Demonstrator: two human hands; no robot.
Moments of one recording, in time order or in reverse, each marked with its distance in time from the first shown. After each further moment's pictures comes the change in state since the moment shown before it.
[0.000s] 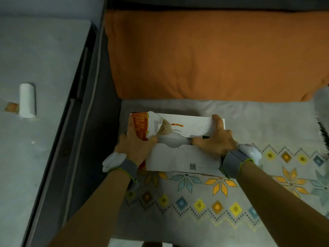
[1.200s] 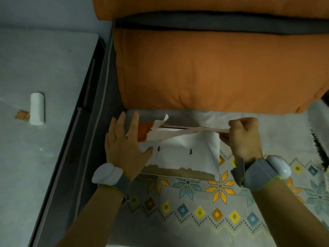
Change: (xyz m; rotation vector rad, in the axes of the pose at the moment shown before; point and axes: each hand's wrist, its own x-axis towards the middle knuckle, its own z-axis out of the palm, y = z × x) left_hand -0.017 -0.002 -0.055 0.151 0.359 0.519; right_hand -0.022 -0.030 -0.054 0.592 0.364 -0.095
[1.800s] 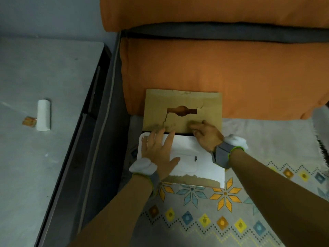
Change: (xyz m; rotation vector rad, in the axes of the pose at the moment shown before) left_hand 0.007 0.025 0.063 0.143 -0.353 0.147; right_hand 0.034 0.016 0.068 -0.671 -0.602 -0.346
